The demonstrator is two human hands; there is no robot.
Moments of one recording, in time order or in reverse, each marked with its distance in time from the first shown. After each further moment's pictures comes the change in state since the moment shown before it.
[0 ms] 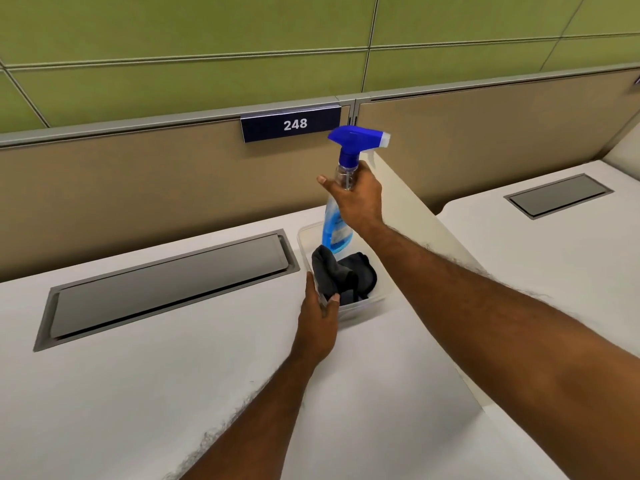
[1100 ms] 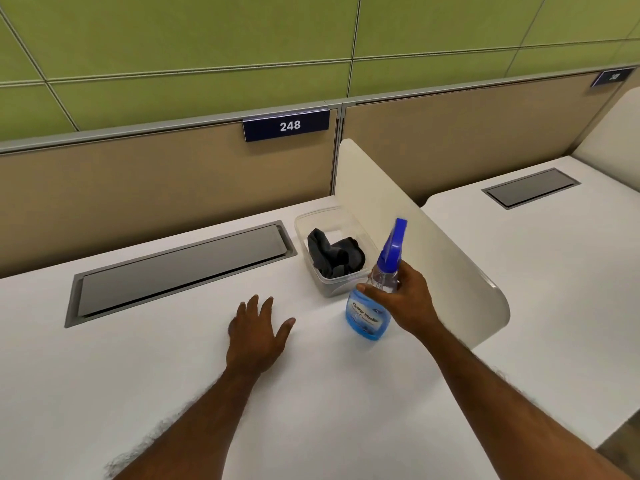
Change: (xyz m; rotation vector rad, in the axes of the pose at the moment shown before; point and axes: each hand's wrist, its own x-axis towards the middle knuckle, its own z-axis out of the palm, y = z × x) left_hand -0.061 -0.063 -0.104 1.002 0.079 0.090; right_hand -0.204 0.035 -0.114 -0.033 -0.152 0.179
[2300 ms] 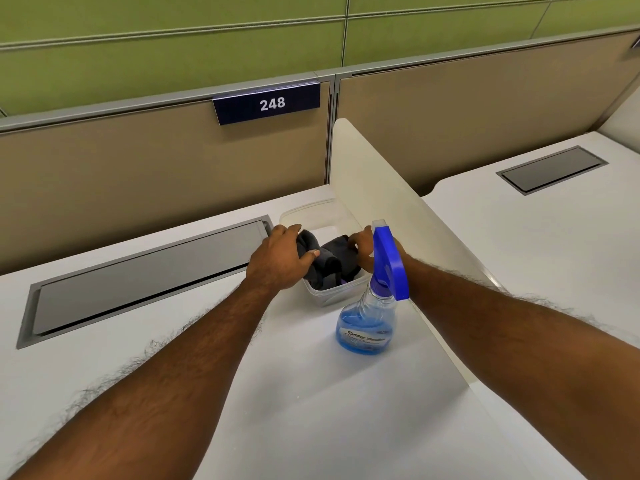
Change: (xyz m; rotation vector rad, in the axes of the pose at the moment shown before) left_hand 0.133 0.111 -0.057 -0.044 -0.022 0.123; right_hand 0.177 0.053 0.029 -0.811 -0.383 0.072
